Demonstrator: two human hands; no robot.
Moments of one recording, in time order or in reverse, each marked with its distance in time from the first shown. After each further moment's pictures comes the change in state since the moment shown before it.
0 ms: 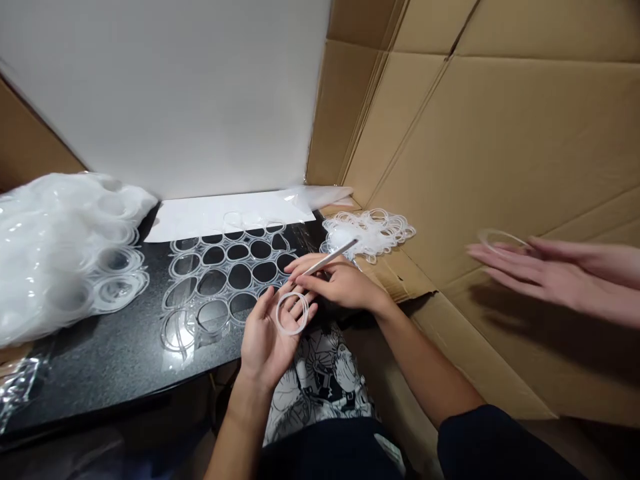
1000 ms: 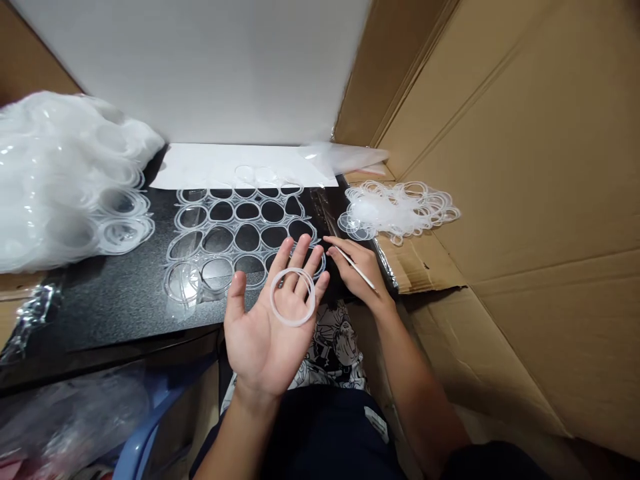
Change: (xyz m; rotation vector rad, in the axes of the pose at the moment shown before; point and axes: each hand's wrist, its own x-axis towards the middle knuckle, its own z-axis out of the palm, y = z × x) left_hand -0.035 -0.016 0.014 0.121 -0.036 0.300; right_hand -0.041 0.078 0.025 -0.256 0.307 0.153
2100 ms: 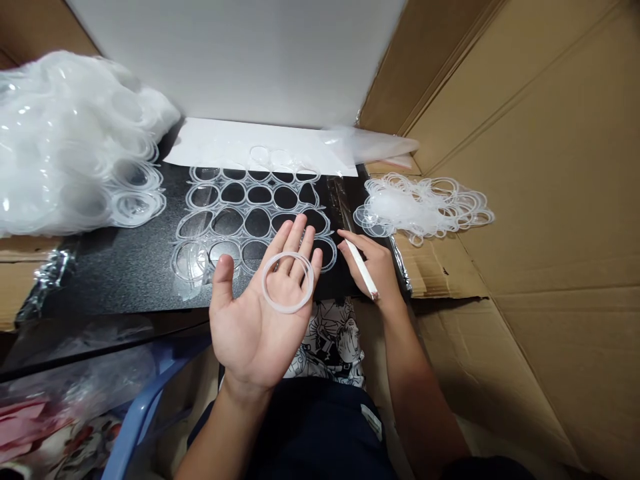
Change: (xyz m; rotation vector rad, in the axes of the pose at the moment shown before) left_hand -0.001 0.015 0.007 -0.551 0.034 0.022; right_hand 0.000 0.007 0.003 -0.104 0.025 -0.077
